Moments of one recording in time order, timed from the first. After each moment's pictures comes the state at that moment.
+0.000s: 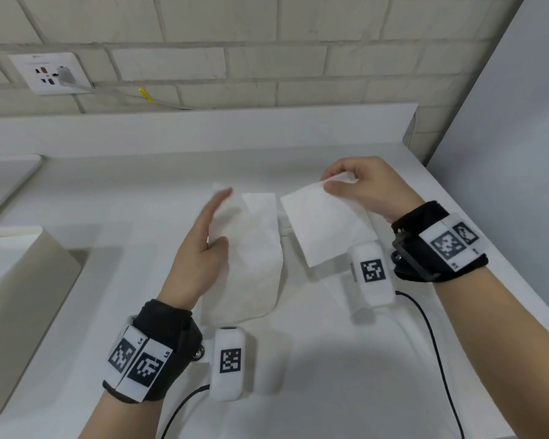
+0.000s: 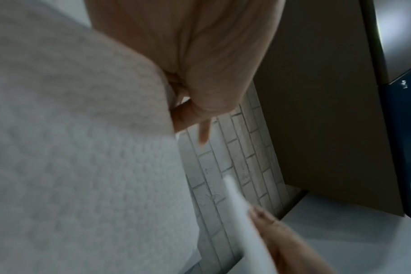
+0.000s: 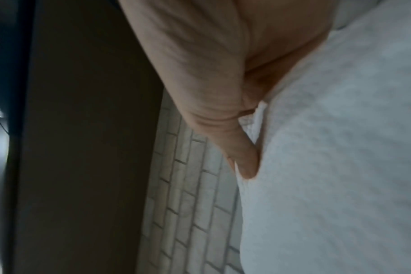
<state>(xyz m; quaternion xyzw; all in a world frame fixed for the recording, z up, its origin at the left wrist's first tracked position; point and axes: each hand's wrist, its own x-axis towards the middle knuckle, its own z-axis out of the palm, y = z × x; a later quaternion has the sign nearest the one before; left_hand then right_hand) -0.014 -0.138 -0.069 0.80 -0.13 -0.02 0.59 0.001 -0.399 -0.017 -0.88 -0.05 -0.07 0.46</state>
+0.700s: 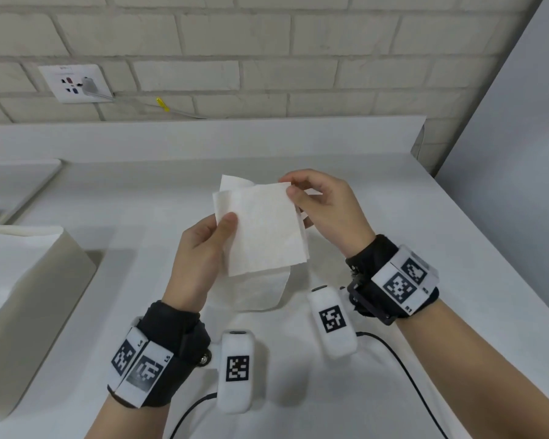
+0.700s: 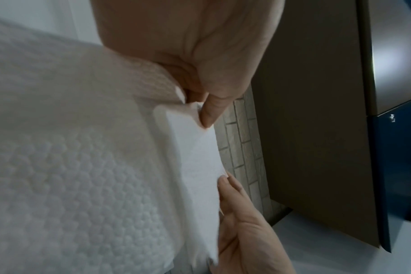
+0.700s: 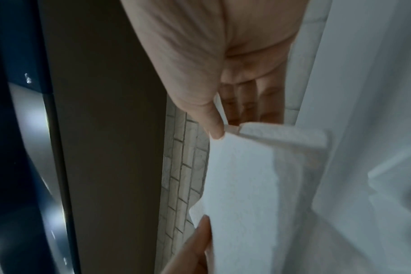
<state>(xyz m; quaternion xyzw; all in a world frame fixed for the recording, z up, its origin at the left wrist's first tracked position) -0.022 -0.140 -0.052 0.69 -0.05 -0.01 0.72 -0.012 -0.321 -0.024 -0.80 -0.08 -0.14 0.59</state>
